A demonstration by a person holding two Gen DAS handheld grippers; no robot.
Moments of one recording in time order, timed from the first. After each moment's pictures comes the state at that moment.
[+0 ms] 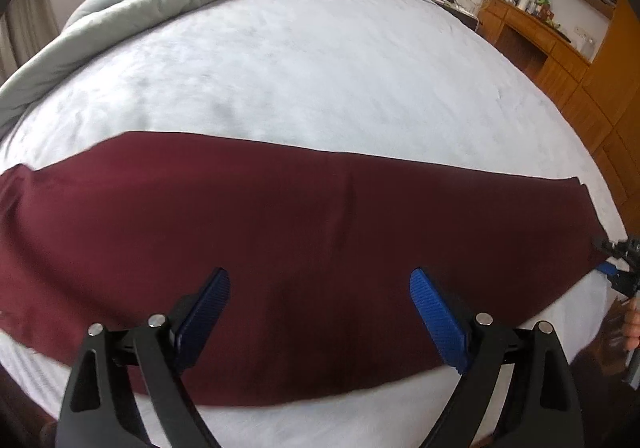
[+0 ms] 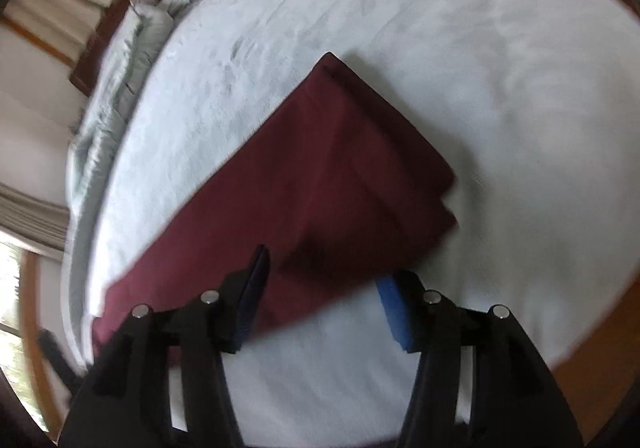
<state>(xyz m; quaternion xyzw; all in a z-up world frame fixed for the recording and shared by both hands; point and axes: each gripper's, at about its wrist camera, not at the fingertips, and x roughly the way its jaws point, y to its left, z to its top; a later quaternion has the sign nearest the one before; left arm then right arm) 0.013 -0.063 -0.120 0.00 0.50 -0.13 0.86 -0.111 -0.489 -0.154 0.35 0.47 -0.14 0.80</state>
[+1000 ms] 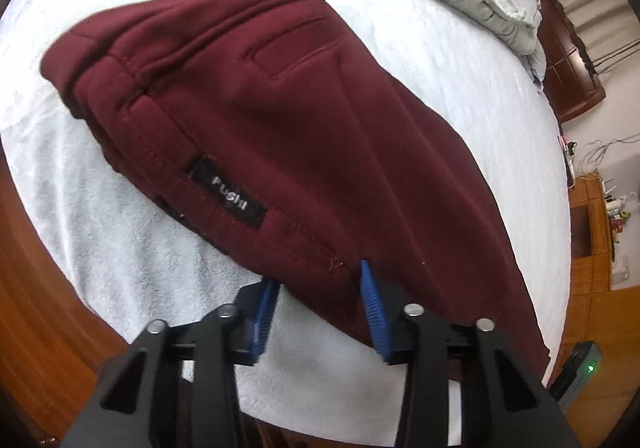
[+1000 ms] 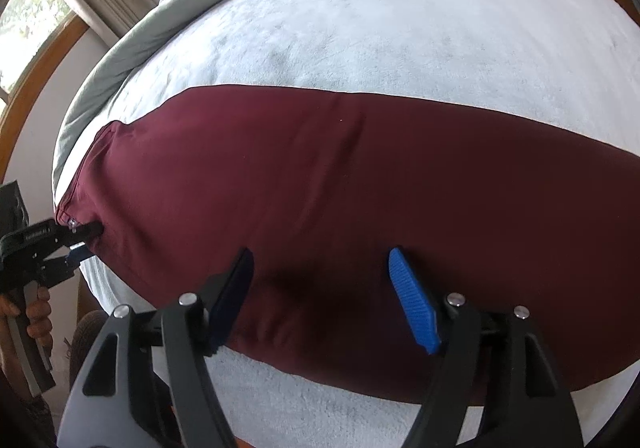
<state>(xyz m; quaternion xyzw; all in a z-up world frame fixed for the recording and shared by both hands) -0.005 0.205 -0.147 -0.32 0.55 0.05 0.77 0.020 -0.160 -0.167 0.12 0.55 0.11 0.82</state>
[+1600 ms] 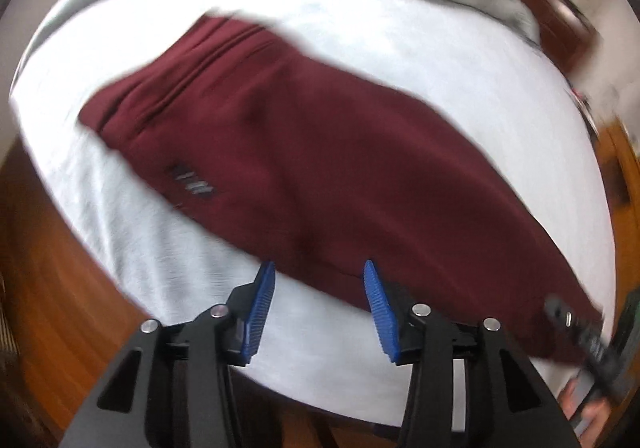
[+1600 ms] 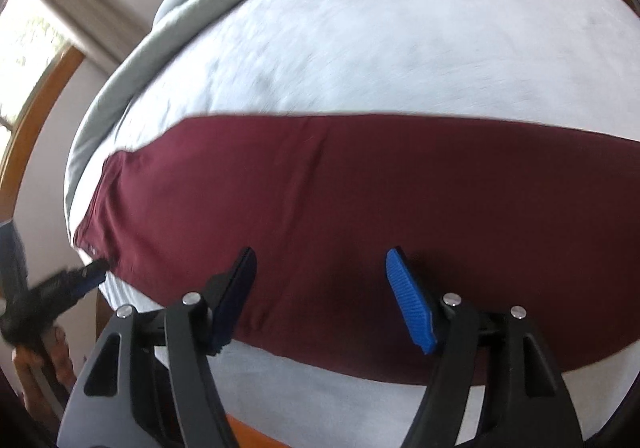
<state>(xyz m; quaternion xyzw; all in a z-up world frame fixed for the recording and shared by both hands) -0.027 0.124 -0.103 -0.17 0.53 0.06 0.83 0.014 -0.198 -0.147 0.17 0.53 0.10 0.82</state>
